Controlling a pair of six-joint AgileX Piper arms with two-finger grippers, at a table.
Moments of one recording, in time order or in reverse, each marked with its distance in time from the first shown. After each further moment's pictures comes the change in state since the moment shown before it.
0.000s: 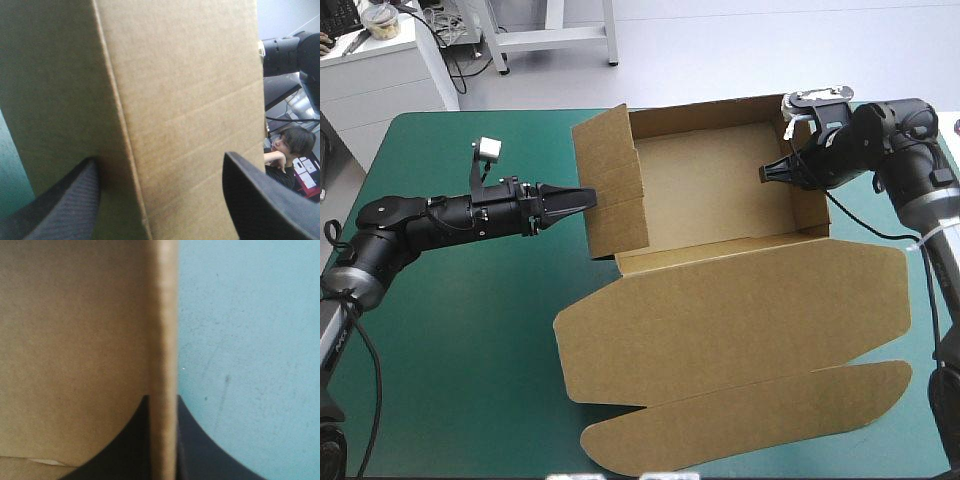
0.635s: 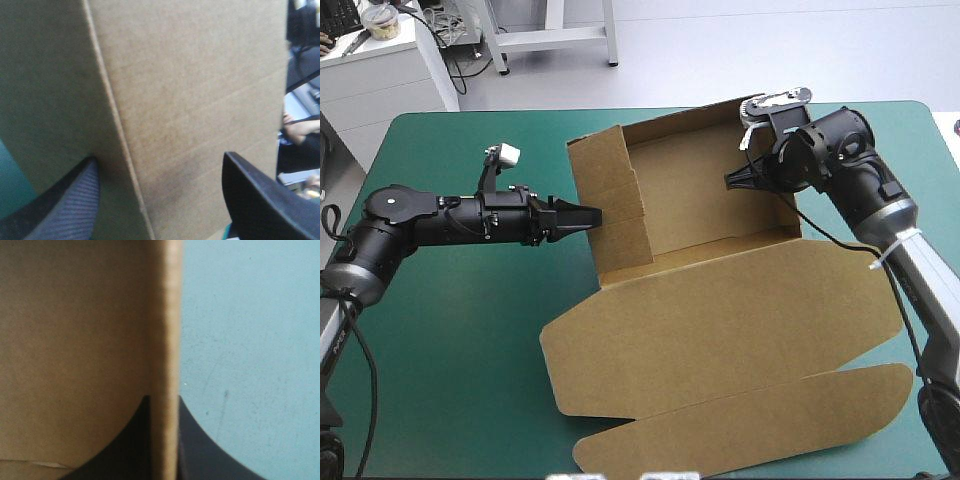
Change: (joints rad) left arm -0.054 -0.013 -0.072 0.274 -0.058 -0.145; right arm 0.231 0.001 0.001 -0.277 -0.043 0.232
